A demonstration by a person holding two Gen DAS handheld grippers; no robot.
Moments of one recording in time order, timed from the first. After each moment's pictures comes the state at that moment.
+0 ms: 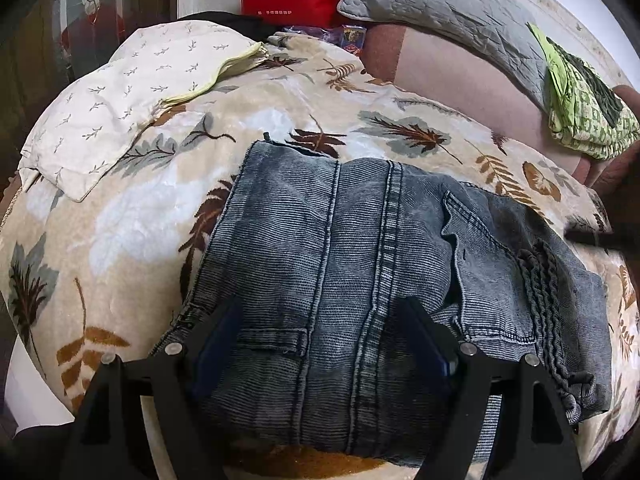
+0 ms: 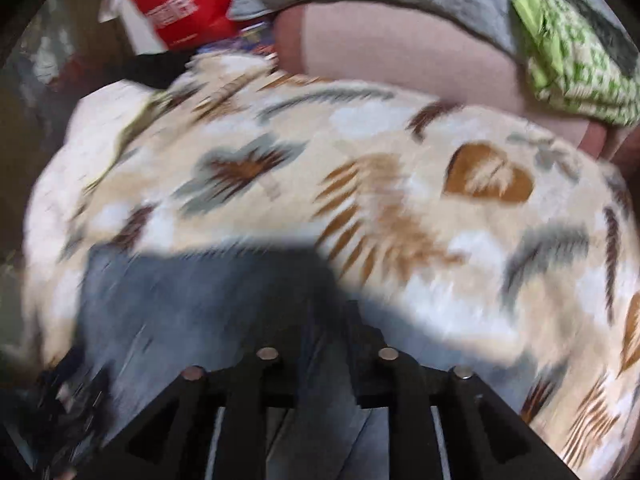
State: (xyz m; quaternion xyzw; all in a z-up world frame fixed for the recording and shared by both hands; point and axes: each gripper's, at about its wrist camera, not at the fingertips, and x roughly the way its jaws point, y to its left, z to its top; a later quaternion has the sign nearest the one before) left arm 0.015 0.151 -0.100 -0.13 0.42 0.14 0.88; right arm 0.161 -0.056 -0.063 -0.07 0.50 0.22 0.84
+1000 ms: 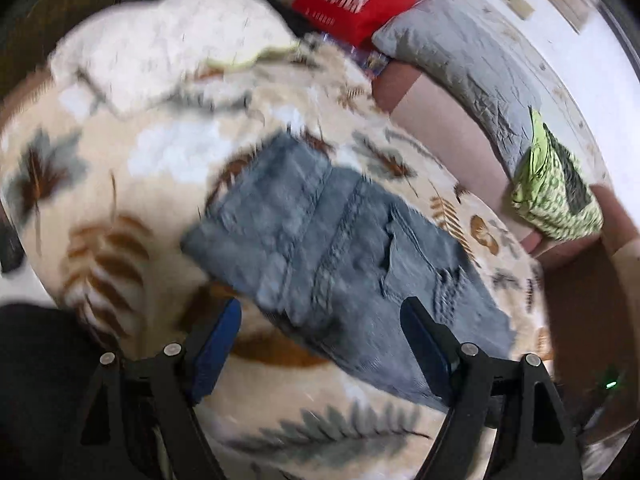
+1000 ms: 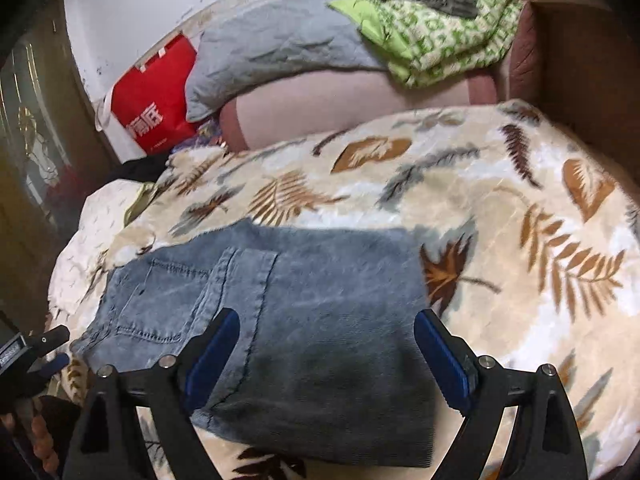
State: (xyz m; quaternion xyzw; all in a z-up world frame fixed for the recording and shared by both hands) left arm -0.059 0.155 -0.069 -0.33 0.39 0.10 0.85; right arm 0.039 -0.200 -0.088 0.10 0.37 0.14 0.91
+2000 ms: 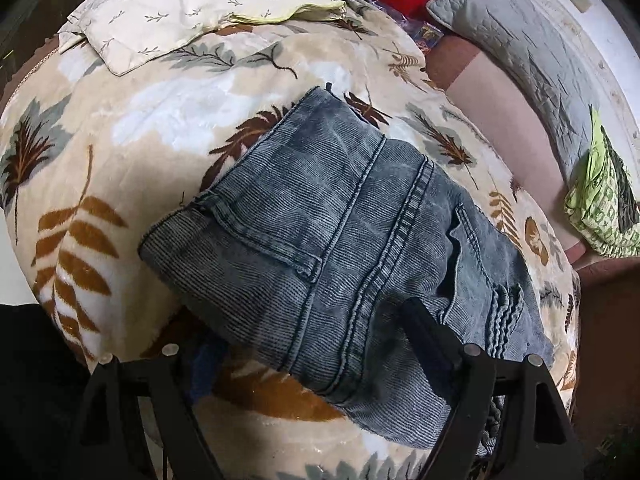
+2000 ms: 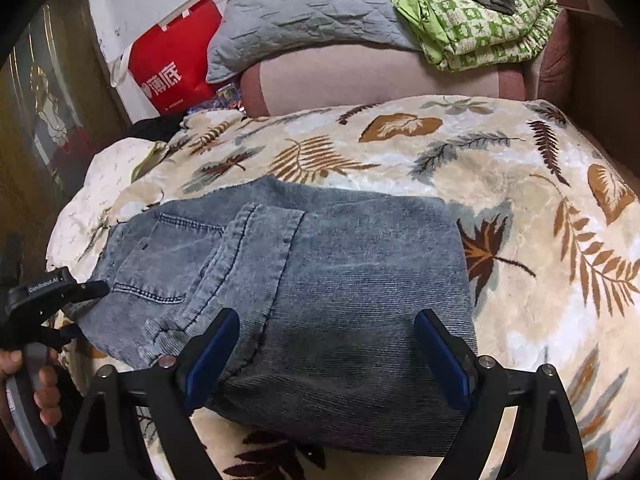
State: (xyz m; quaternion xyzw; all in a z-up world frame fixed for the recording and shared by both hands) left arm -0.005 0.163 -0.108 -0.33 0.44 0.17 0.81; right arm 0.035 -0.175 -0.106 0.05 0.39 0.16 0.91
